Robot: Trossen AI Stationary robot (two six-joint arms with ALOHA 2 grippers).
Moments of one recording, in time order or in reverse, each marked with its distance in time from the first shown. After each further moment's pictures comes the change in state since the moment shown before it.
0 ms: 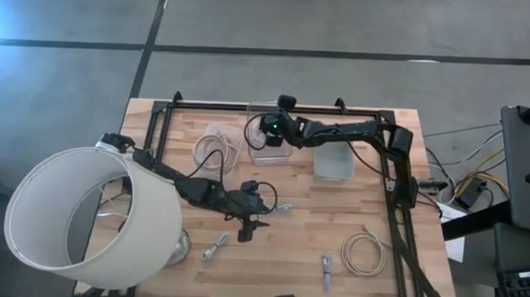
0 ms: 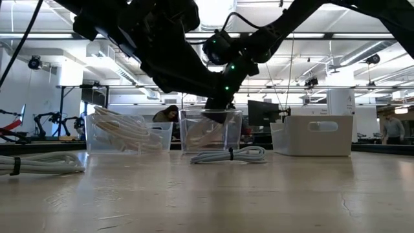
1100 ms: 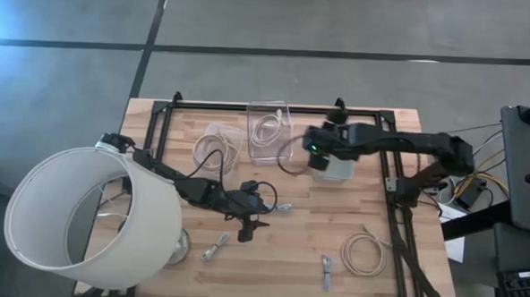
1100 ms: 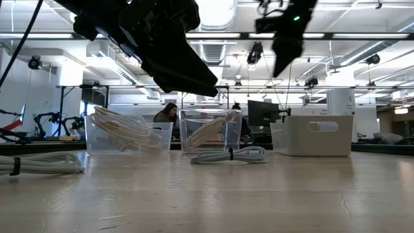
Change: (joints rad) left arm 0.000 0.000 0.000 0.007 0.000 -0.001; right arm 0.212 -0.544 -0.079 -1.005 -0.009 0.596
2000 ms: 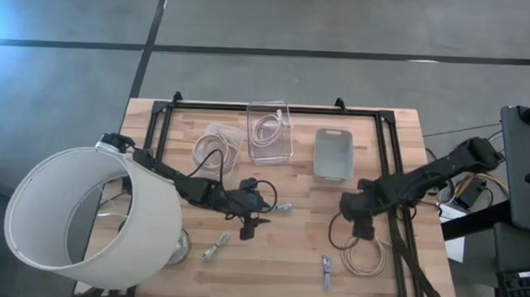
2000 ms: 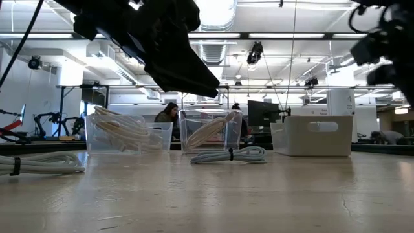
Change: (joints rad) left arm 0.003 0.000 0.000 0.000 -0.064 0.005; right arm 0.522 -0.277 -0.532 -0.064 -0.676 0.597
